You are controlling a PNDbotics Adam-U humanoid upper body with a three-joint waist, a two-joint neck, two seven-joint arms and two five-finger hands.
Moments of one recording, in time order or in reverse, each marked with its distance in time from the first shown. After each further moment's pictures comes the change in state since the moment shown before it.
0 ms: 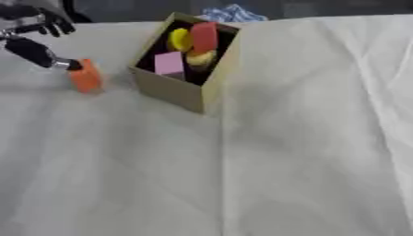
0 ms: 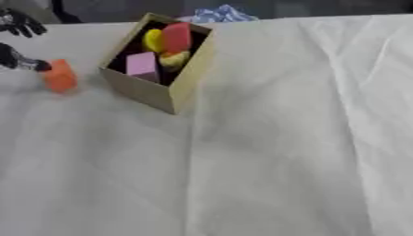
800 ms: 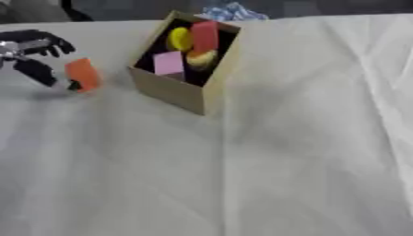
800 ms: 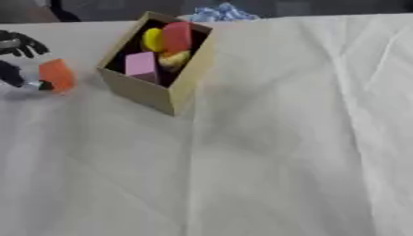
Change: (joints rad) left arm -0.023 -0.038 0.026 0.123 -0.099 -0.001 0.055; right arm 0.004 0.015 -0.009 0.000 0.007 0.013 -0.010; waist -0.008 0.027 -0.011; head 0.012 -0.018
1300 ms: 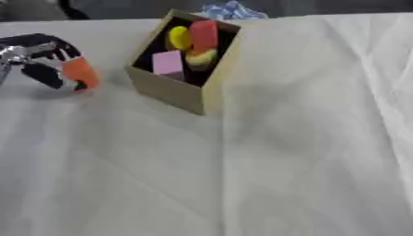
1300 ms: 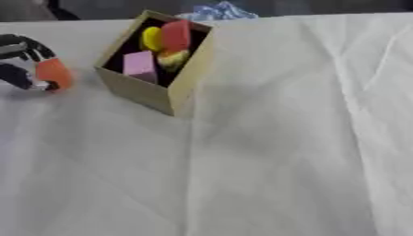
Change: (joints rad) left arm -0.008 -0.017 0.012 0.025 -0.008 -0.014 0.019; right arm 0.005 0.001 -0.004 0.000 0.001 0.009 -0.018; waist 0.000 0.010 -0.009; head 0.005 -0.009
